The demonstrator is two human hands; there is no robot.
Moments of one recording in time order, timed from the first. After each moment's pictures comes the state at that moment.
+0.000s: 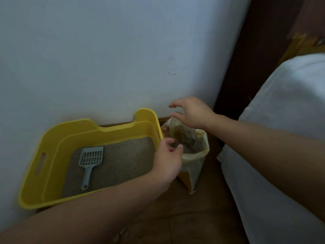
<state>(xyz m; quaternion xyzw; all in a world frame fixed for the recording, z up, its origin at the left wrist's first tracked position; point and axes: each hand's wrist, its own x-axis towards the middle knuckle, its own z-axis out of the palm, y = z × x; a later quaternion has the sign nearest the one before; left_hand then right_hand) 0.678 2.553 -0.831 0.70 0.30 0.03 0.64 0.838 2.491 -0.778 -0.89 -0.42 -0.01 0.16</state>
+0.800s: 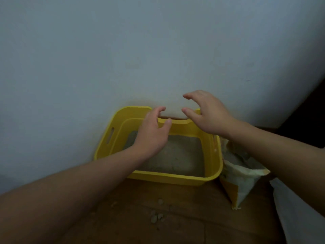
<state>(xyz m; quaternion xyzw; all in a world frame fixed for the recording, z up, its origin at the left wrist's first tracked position) 0.604 2.717 -0.770 0.84 0.31 0.22 0.39 0.760 2.605 -0.746 -0.81 -0.53 -0.04 0.25</state>
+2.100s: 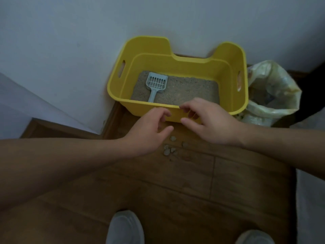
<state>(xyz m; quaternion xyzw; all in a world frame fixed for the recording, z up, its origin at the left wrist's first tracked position) 0.447 2.694 -0.857 0.91 0.22 0.06 0.35 0.611 2.558 -0.830 -0.75 -0.61 0.14 0.21</state>
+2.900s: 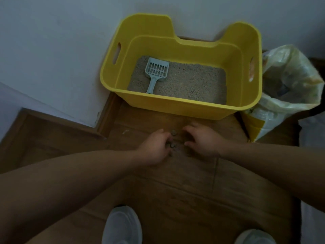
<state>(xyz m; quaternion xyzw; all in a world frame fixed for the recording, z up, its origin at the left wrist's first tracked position) 0.449 2.677 -0.959 0.90 0.26 -0.17 0.31 0.608 2.554 -0.953 -0.77 -0.56 0.30 0.06</state>
